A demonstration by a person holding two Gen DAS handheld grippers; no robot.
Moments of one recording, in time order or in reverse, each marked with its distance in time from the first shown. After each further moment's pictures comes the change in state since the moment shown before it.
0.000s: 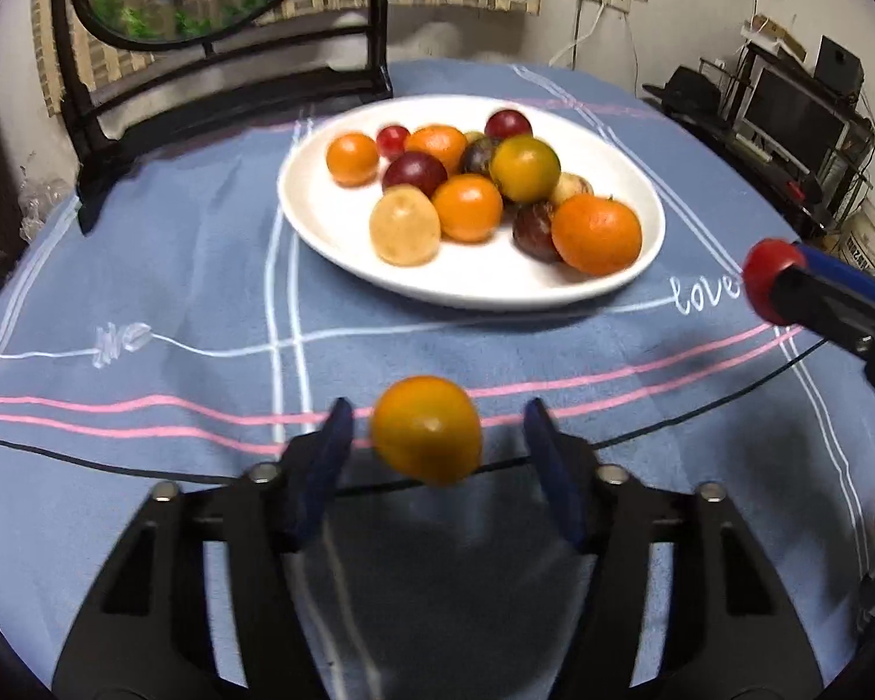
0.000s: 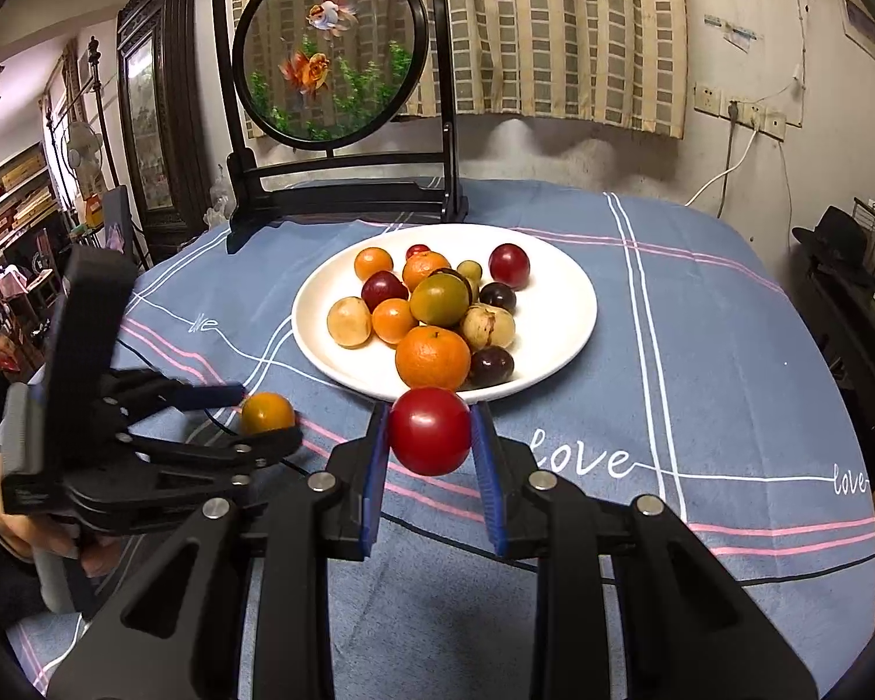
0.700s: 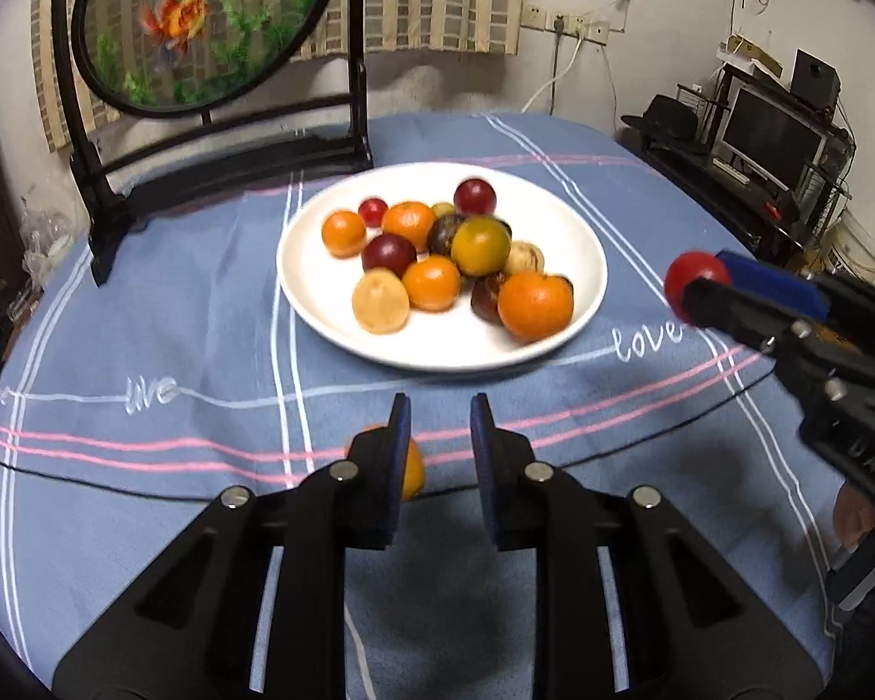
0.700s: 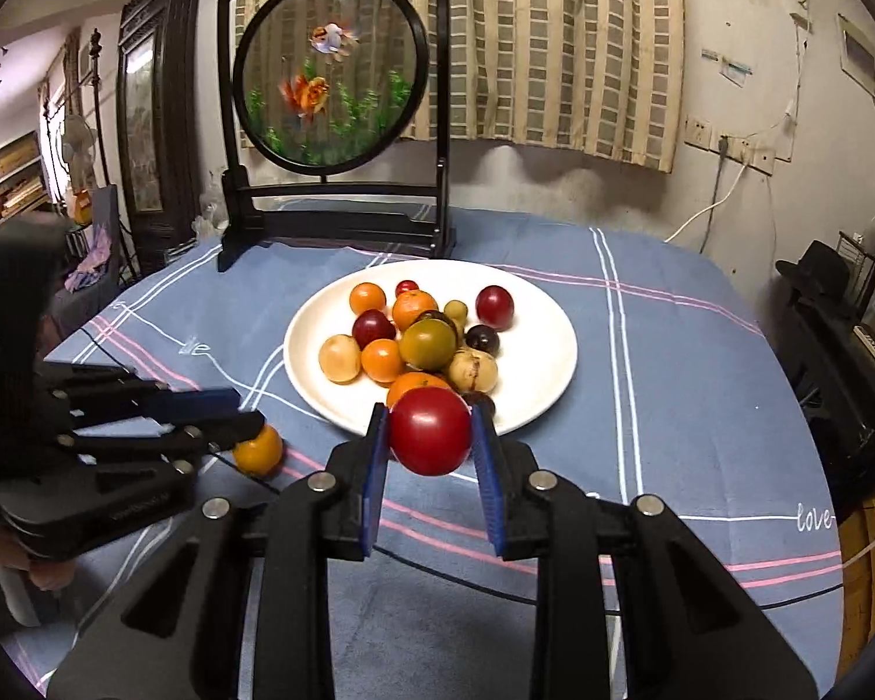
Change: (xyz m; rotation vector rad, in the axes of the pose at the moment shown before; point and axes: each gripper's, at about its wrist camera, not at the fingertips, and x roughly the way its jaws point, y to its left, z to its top) left arm -0.050 -0.014 0.014 0.027 -0.096 -0.020; right arm -0.010 0.005 0.018 -0.042 -0.042 -0.051
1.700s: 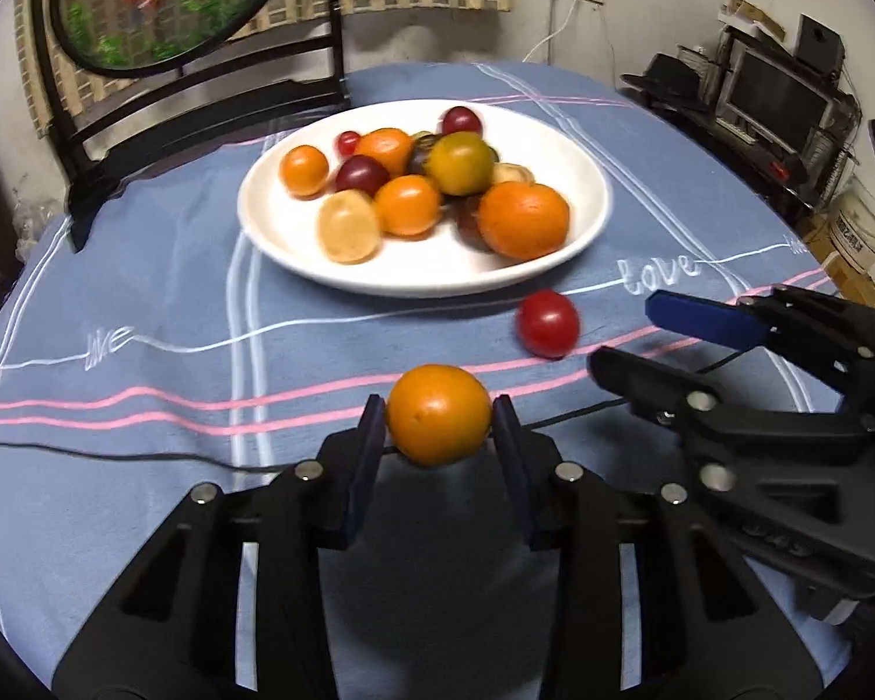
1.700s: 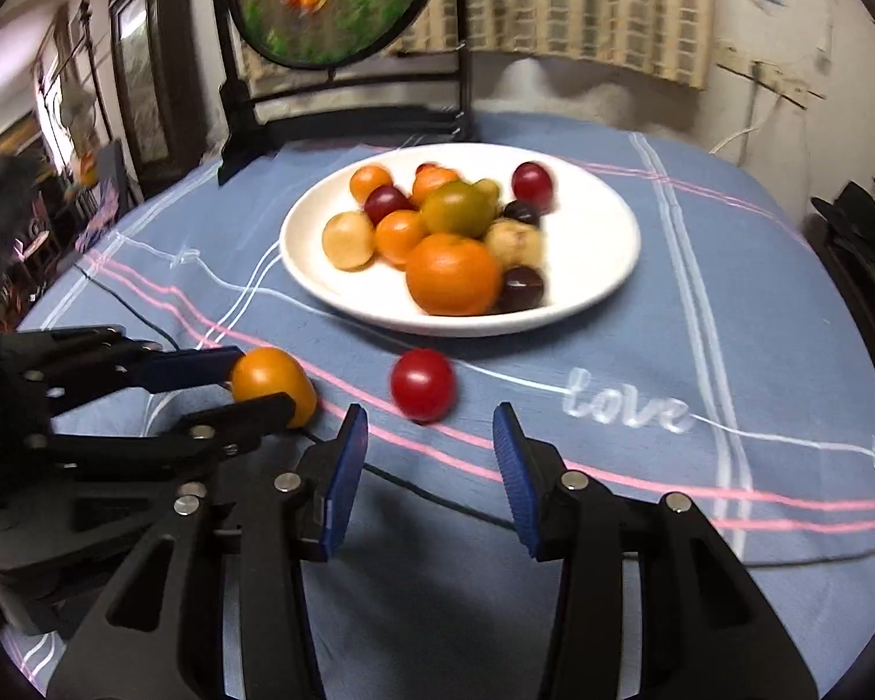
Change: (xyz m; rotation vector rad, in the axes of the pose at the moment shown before) left arm 0.031 -0.011 -0.024 0.016 0.076 0.038; right arm 0.060 0.008 -0.041 0.016 0.192 0.050
